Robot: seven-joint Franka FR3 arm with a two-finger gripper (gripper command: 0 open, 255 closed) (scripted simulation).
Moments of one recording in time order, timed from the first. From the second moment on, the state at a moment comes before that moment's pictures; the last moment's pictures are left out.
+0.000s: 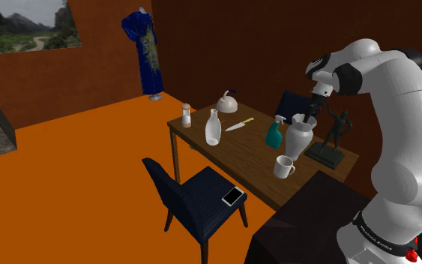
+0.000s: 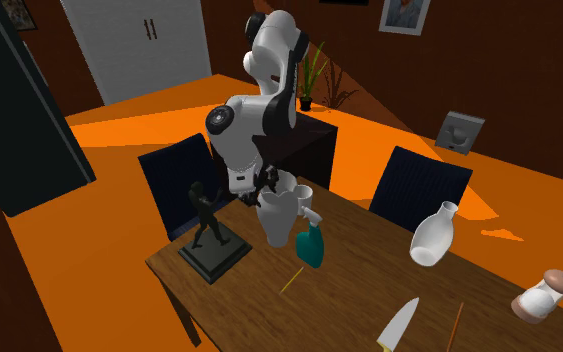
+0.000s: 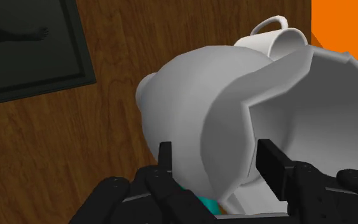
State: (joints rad) arm -0.55 0.88 -0.50 -1.28 0.57 1.68 -1.05
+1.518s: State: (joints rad) arm -0.55 0.80 -0.52 -1.23 0.54 1.57 -1.02
